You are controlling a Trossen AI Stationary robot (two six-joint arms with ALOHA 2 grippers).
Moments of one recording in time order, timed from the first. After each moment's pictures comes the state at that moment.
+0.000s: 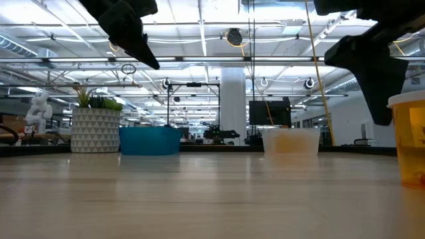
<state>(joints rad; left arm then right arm) 0.02 1.20 0.93 -0.52 -0.24 0.04 0.59 1.82 1.27 -0.82 0.00 0.56</state>
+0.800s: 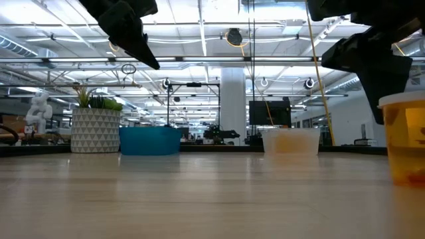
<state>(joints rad) 0.02 1.20 0.93 -0.52 -0.24 0.05 0.57 1.81 1.27 -0.82 0.00 0.56</state>
